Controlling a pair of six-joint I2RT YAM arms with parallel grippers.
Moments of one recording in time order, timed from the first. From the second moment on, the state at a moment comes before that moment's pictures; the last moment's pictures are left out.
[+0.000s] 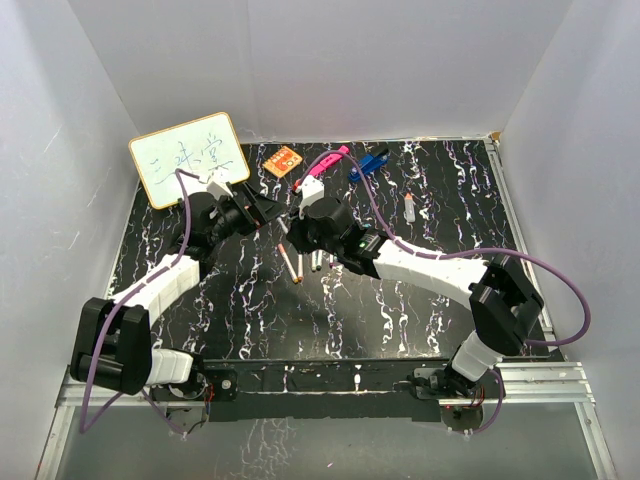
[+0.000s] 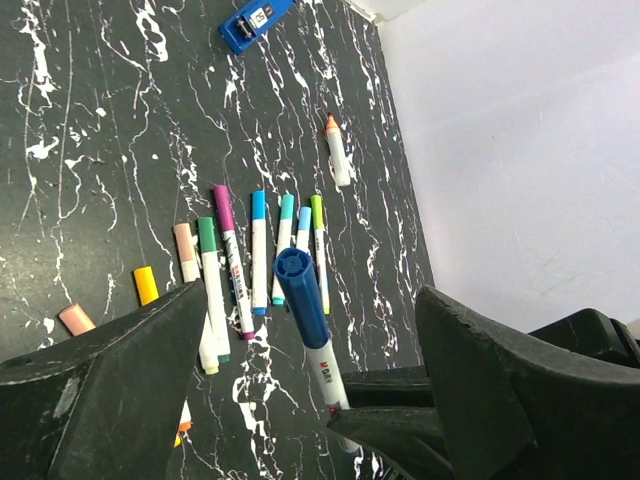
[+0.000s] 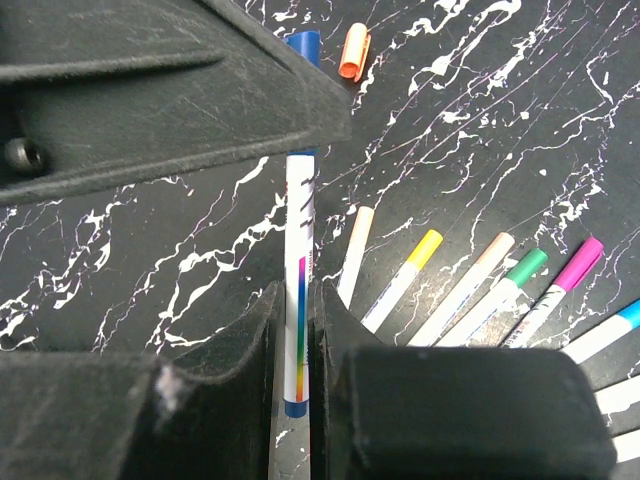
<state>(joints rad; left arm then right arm) -0.24 1.32 0.69 0.36 0.45 -0.84 0.89 1.60 1.17 0.00 0.10 0.28</state>
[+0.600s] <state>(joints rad) -0.26 1.35 0.69 0.41 0.45 -0.86 0.89 1.60 1.17 0.01 0.06 0.27</state>
